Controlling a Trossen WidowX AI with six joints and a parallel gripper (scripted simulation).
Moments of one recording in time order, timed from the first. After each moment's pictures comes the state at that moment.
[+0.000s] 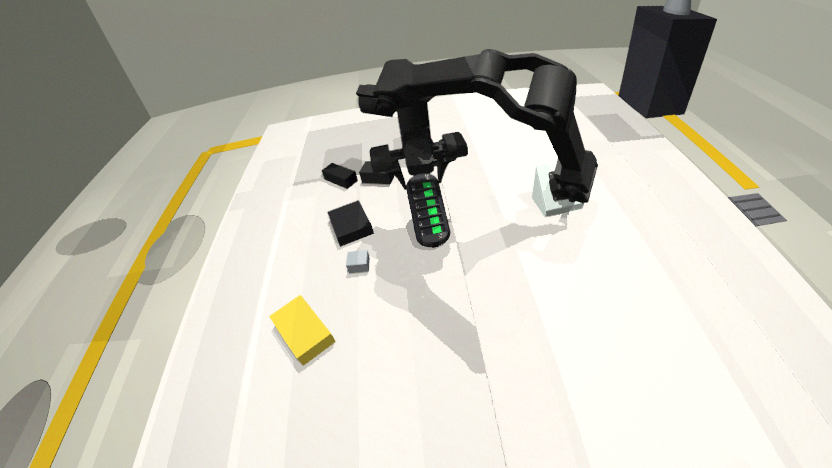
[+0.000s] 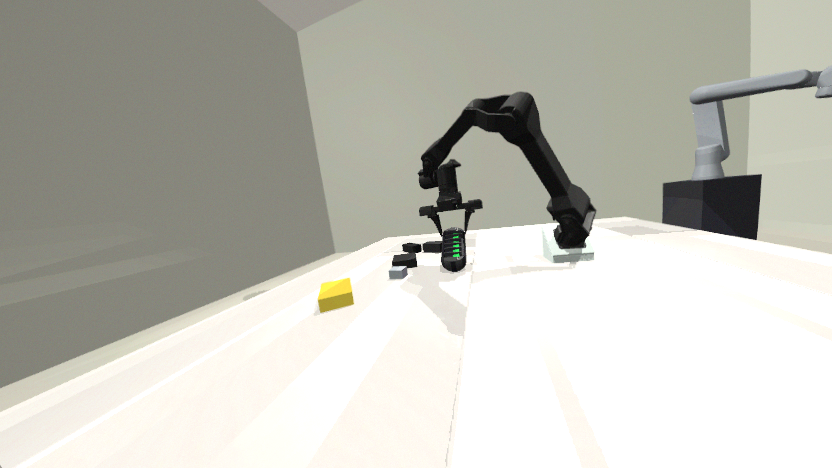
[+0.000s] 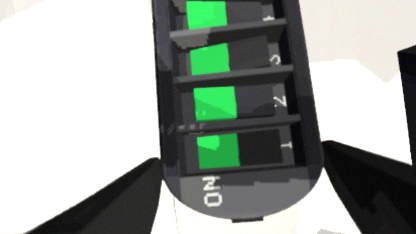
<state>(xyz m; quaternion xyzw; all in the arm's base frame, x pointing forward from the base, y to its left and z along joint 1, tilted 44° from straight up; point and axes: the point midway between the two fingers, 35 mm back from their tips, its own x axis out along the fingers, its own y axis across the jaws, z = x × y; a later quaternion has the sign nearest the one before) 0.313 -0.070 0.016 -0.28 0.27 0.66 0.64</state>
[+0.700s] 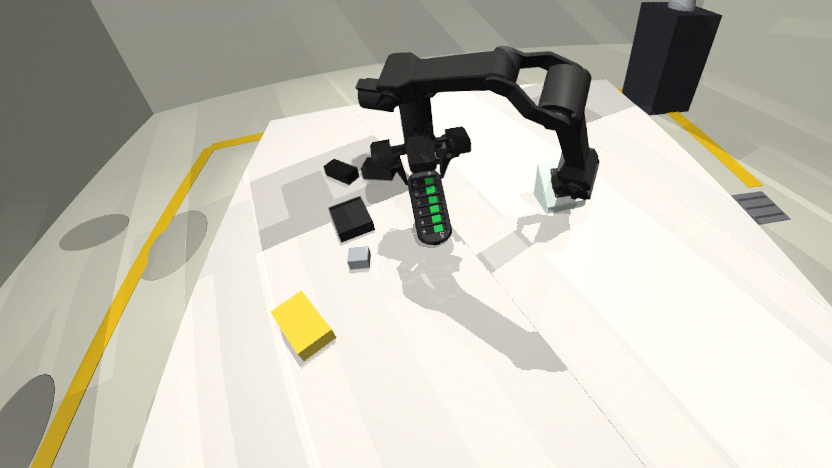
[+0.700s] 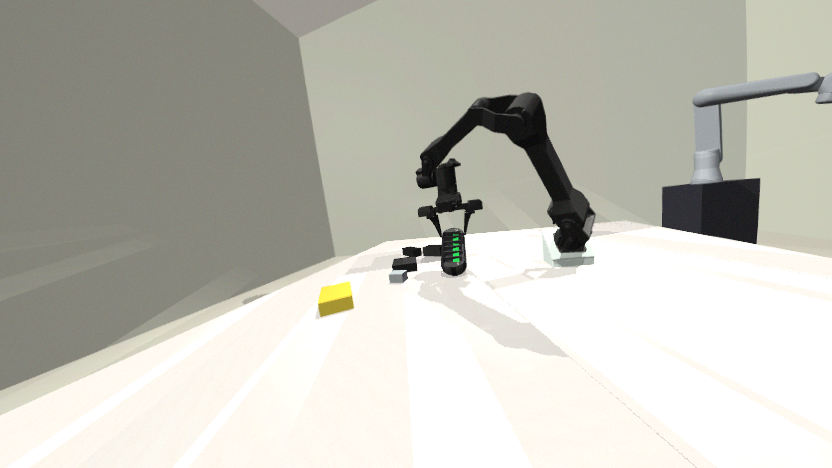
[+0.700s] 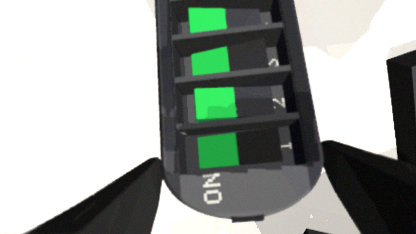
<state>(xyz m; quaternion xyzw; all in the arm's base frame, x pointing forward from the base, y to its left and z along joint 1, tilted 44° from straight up) 0.312 -0.068 0.033 -0.30 0.29 0.65 0.63</state>
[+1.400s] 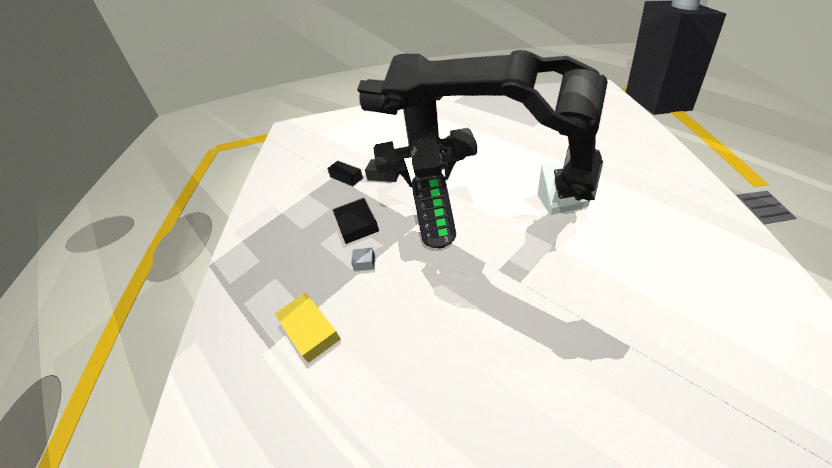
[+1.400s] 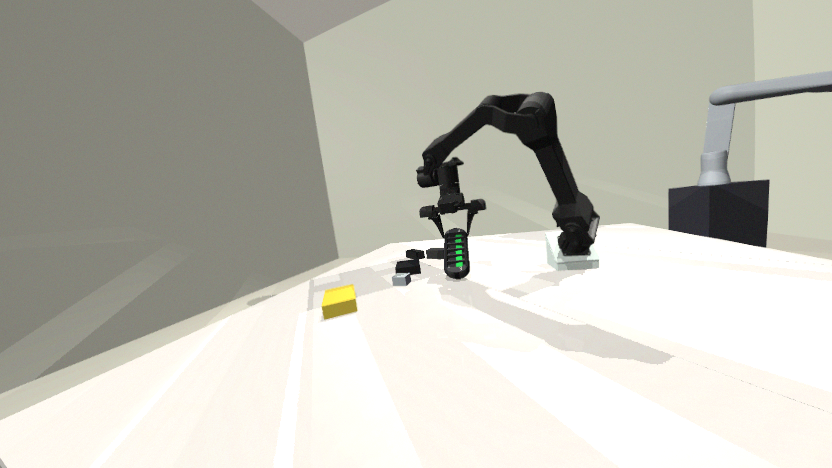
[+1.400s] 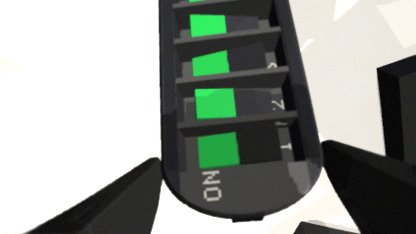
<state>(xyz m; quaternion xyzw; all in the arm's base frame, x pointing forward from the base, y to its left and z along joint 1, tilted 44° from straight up) 0.312 -0.063 0.050 -0.31 0.30 0.65 0.63</state>
